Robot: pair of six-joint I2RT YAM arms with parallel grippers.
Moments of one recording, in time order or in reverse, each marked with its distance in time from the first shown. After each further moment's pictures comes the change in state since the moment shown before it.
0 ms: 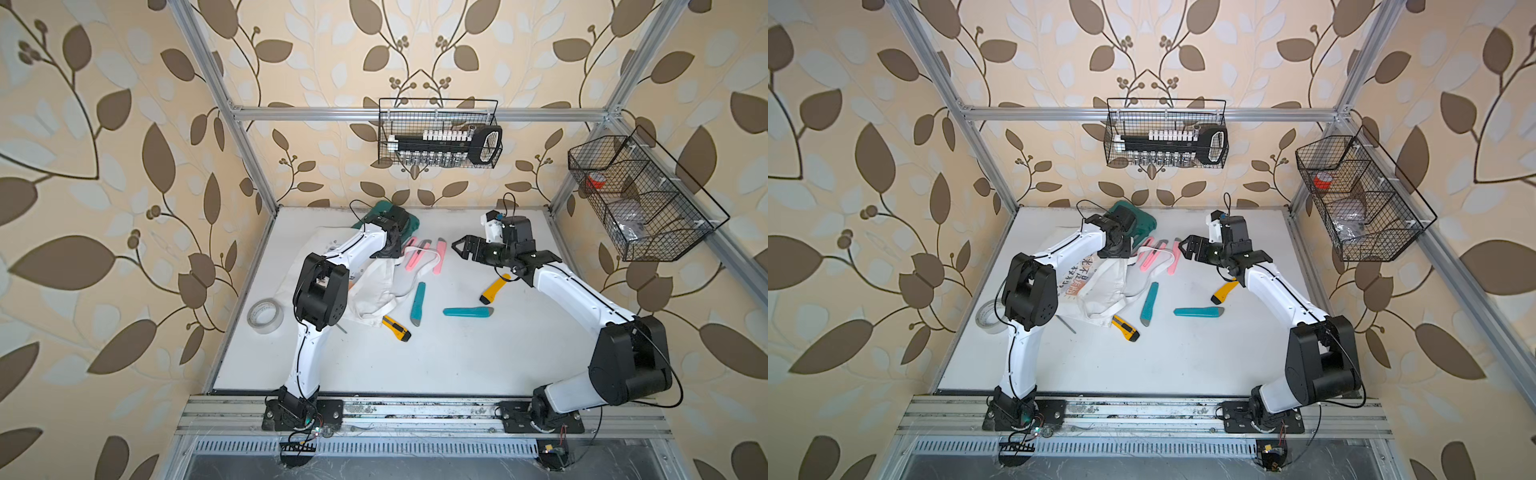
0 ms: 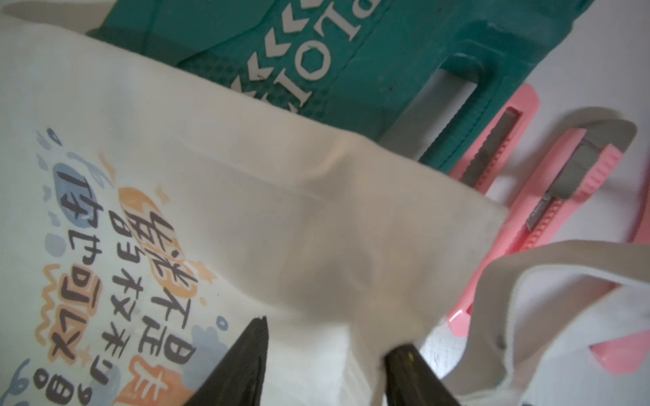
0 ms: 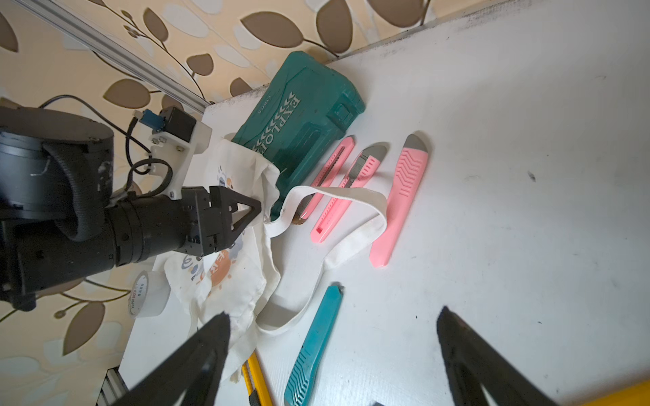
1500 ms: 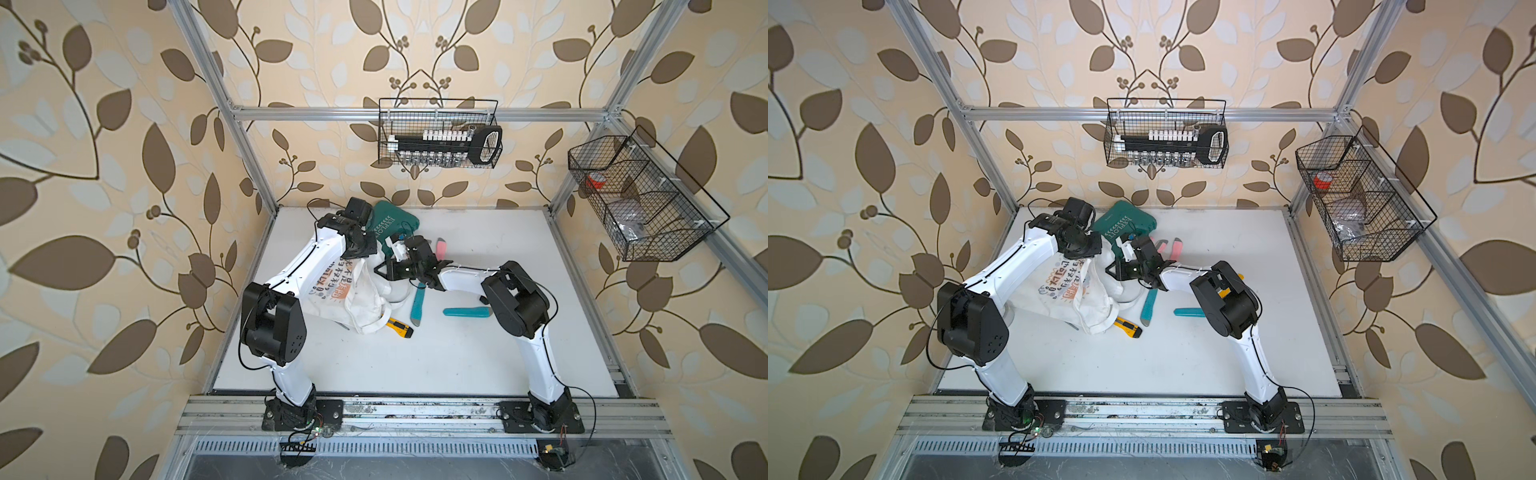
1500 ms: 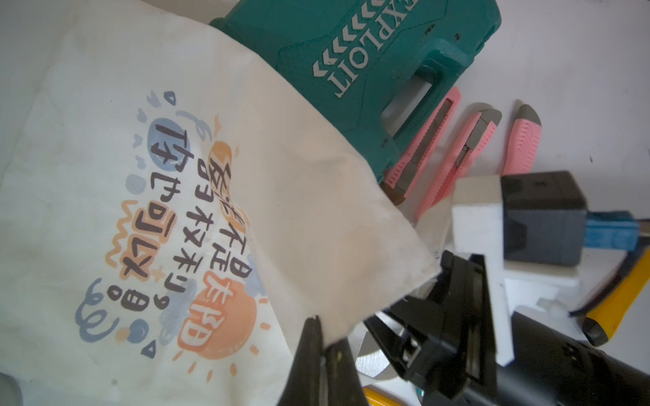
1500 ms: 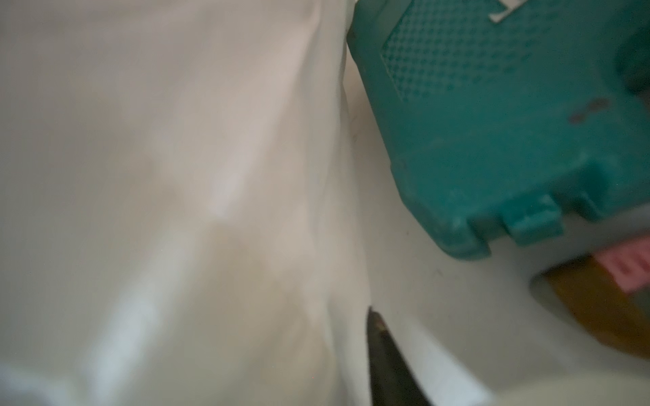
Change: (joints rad) left arm 0.146 -0.443 -0.298 -0.021 0.235 0.062; right arm 0.430 0.739 0.371 0.489 -0.077 0.085
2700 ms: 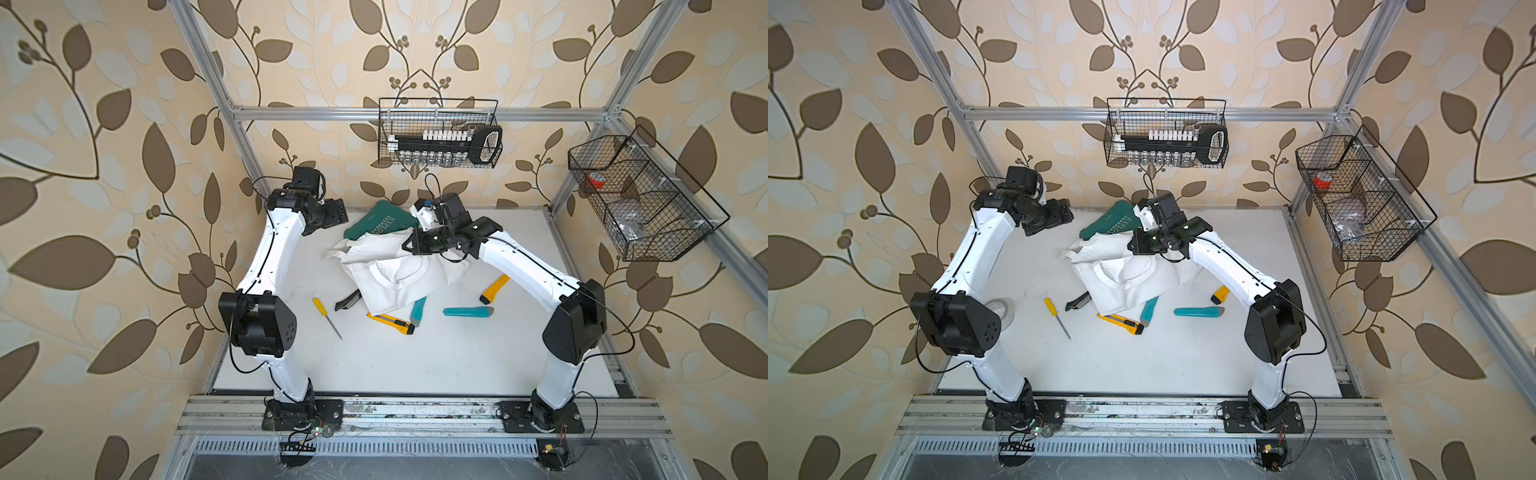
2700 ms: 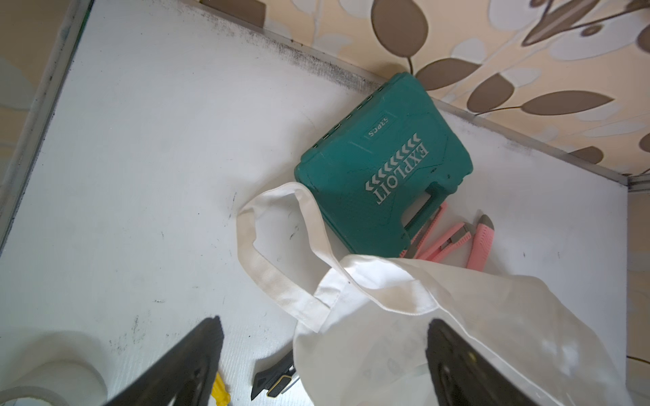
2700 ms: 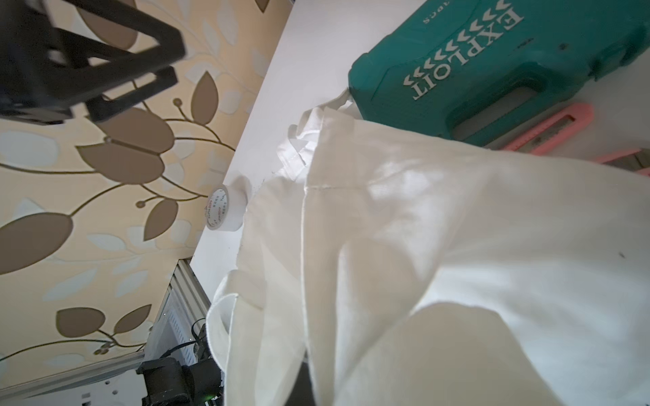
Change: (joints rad) left arm 0.266 0.005 0.301 -0.127 0.137 0.068; right arm -0.080 -0.385 0.254 -0.868 0.049 -0.079
